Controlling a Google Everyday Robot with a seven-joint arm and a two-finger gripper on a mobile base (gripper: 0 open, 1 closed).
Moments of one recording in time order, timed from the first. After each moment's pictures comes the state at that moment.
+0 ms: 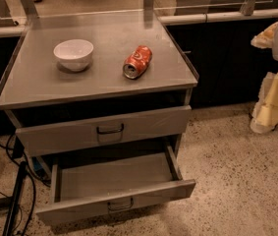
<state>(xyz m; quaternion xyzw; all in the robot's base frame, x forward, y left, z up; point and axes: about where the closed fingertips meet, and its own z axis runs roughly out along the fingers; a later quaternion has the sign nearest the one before) 0.439 -0.215 0.983 -0.60 0.78 -0.04 0.17</state>
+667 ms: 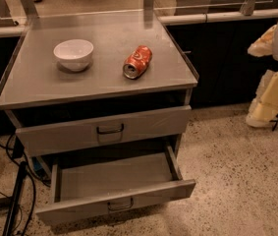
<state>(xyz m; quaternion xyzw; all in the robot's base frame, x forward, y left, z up) 0.439 -0.215 0.983 -0.60 0.78 -0.04 0.17</state>
